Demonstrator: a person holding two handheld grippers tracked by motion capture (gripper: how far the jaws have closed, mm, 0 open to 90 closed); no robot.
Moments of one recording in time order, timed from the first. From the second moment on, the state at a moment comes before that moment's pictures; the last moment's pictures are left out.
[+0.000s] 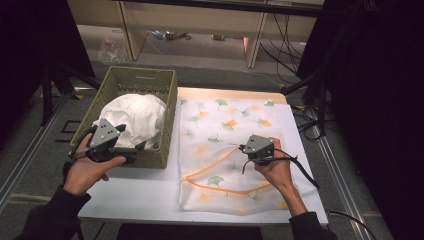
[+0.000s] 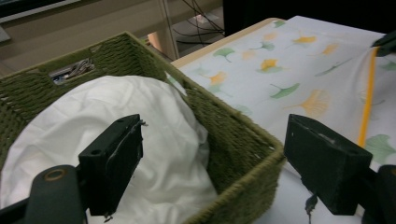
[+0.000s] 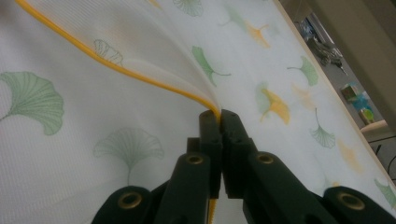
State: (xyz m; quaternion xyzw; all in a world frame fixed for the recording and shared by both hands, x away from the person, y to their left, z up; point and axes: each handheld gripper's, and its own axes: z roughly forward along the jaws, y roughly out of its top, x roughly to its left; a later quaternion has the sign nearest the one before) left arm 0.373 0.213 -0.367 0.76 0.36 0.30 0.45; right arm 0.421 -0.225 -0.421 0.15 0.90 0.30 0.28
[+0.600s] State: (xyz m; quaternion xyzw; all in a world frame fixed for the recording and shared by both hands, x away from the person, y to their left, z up) left arm 0.484 0.238 -0.356 0.79 0.41 0.28 0.36; right arm 0.420 -0.222 -0.403 0.13 0.90 0.30 0.30
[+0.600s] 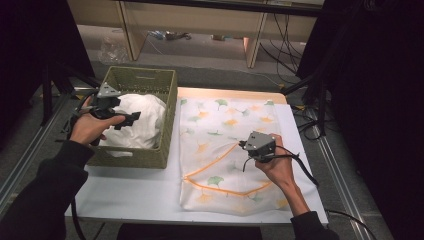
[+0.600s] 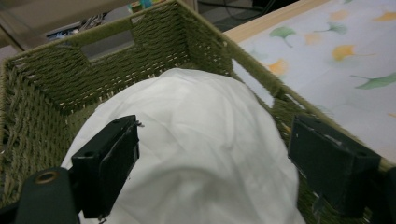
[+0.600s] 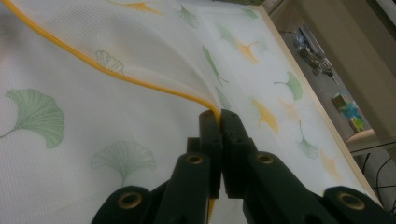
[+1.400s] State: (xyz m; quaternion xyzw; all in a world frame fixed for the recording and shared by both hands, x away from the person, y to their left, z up) left arm 0.541 0.236 -0.434 0.80 0.50 0.19 0.26; right arm 0.418 -0.221 -0.410 0.12 0.91 0.29 0.28
